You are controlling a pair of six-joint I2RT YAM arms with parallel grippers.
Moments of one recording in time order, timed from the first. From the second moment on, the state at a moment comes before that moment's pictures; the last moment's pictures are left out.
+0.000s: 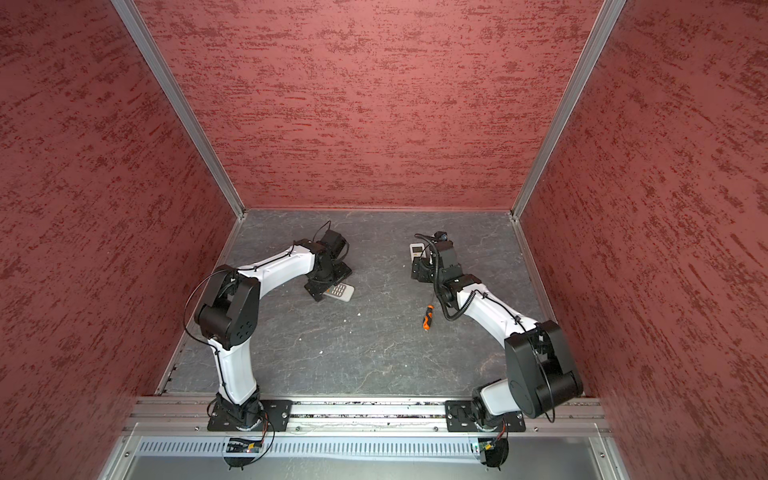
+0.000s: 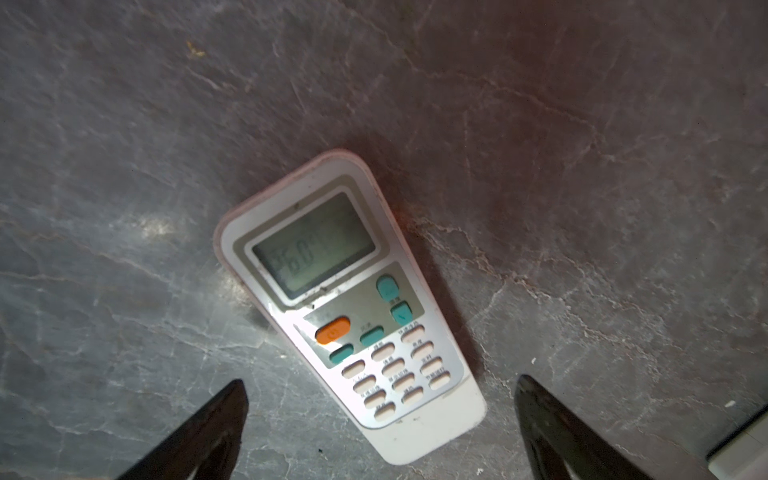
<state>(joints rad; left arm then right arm) -0.46 1.96 1.42 -0.85 -0.05 -1.22 0.35 1.44 0.88 -0.11 0.05 0.38</state>
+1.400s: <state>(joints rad) -0.44 1.99 1.38 -0.84 -0.05 -1.13 0.45 1.52 0.89 -0.05 -0.05 0.41</state>
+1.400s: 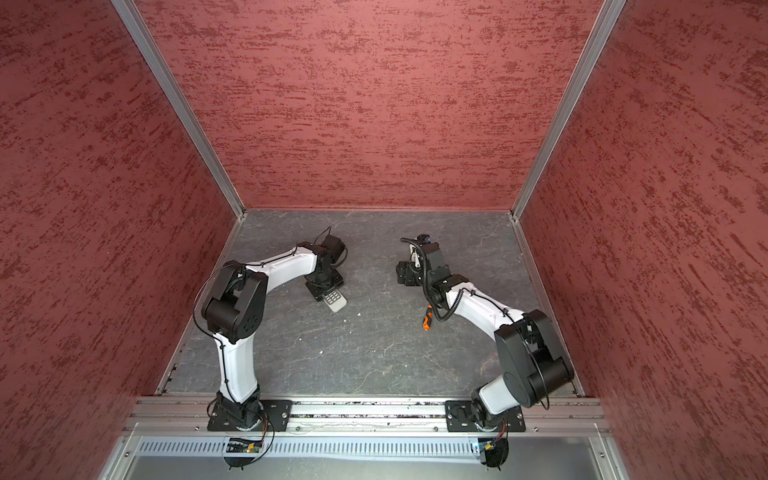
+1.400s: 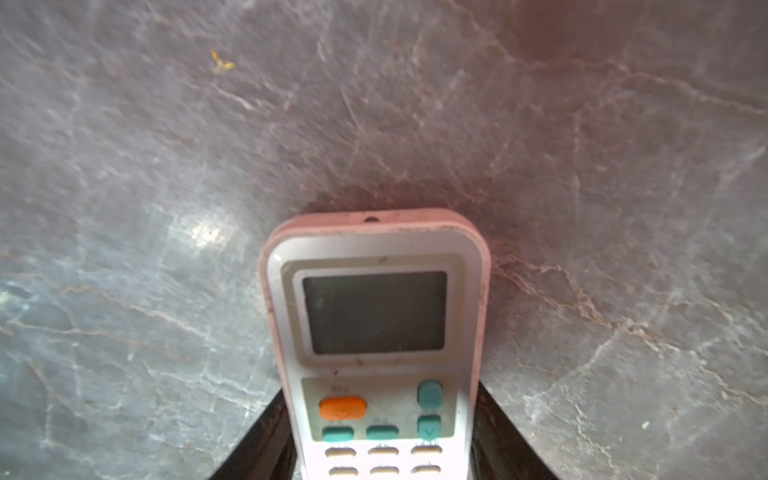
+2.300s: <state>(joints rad) -0.44 1.90 1.23 -0.50 0.18 -1.14 0.60 1.75 0.92 0.20 -0.35 0.55</state>
